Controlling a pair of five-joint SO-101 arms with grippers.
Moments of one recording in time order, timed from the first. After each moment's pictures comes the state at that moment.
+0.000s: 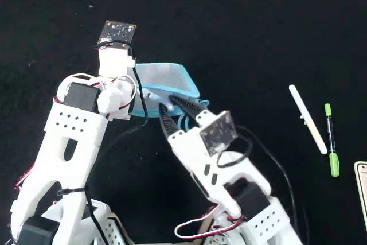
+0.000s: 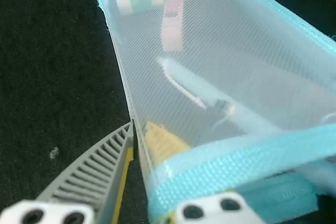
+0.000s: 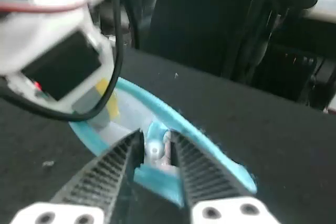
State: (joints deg) left arm 9.1 -26.7 24.1 75.2 1.8; right arm -33.2 -88.6 79.2 31.4 4.2
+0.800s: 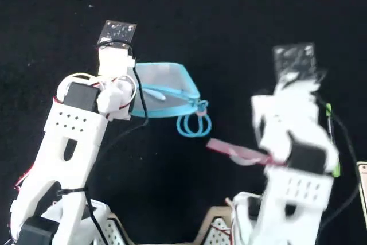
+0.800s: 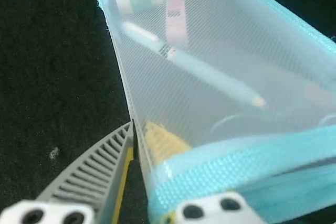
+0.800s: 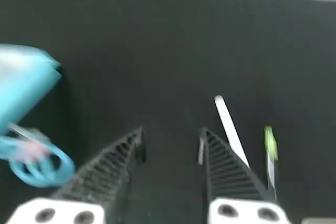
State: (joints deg) left arm 9.1 -26.7 24.1 75.2 1.8; right arm 17.0 -53.1 39.6 68.7 15.0
